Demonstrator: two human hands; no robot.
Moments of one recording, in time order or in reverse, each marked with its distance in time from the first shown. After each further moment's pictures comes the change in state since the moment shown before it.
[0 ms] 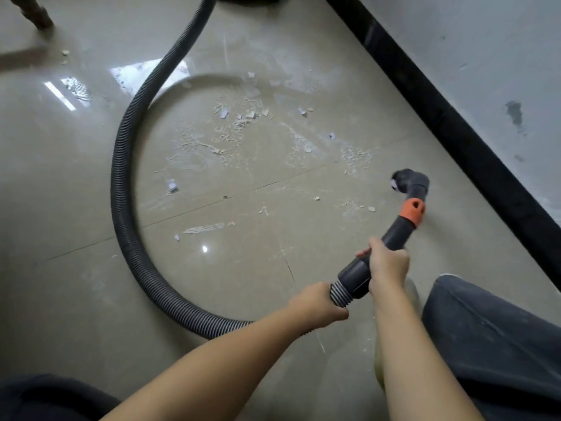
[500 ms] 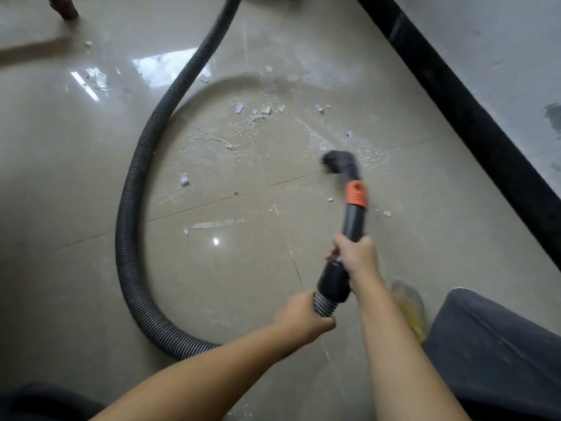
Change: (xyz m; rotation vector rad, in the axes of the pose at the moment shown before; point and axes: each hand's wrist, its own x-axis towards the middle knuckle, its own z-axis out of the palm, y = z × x) left_hand -0.009 -0.030 -0.001 -0.157 0.156 -0.096; right_hand -0.019 0.006 0.049 -0.170 -0.405 -0.035
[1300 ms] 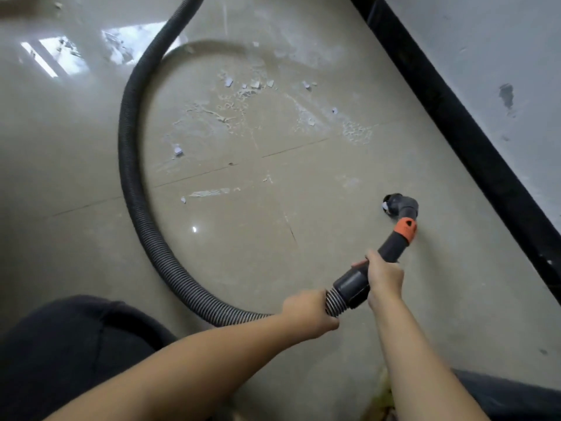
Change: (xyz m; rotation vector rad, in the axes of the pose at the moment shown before) left_hand -0.062 -0.021 0.031 0.410 -0.112 0.139; right_hand -0.060 0.073 -0.069 0.111 0.445 0.128
